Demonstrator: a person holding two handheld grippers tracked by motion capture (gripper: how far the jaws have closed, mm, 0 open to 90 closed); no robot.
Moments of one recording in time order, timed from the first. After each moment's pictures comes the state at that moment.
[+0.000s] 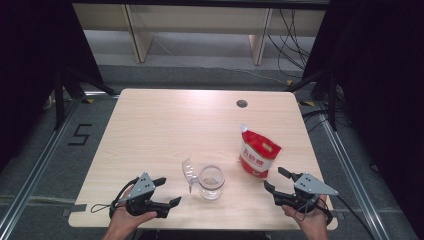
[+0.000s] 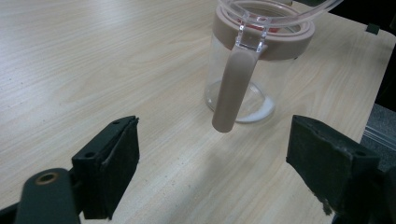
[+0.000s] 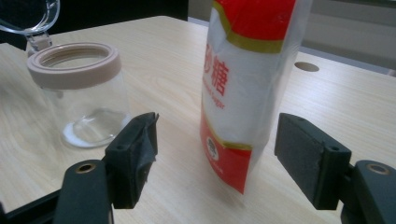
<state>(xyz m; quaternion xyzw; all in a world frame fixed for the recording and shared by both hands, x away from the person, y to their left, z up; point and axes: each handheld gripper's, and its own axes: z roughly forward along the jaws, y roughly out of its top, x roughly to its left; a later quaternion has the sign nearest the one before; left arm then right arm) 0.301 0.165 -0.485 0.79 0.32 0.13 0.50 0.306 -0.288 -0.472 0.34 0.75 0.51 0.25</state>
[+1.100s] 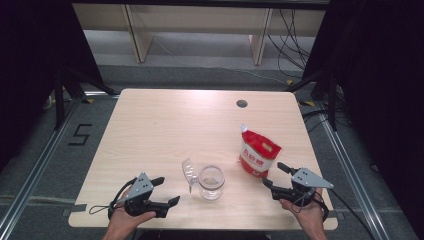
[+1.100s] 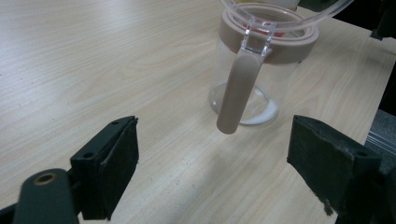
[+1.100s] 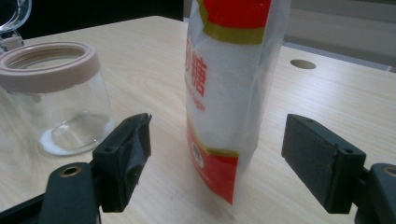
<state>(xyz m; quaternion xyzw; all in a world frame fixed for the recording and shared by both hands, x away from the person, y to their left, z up) 0.299 0.166 -0.486 0.78 0.34 0.14 0.50 0.327 -0.288 -0.480 0.35 0.74 0.51 0.25</state>
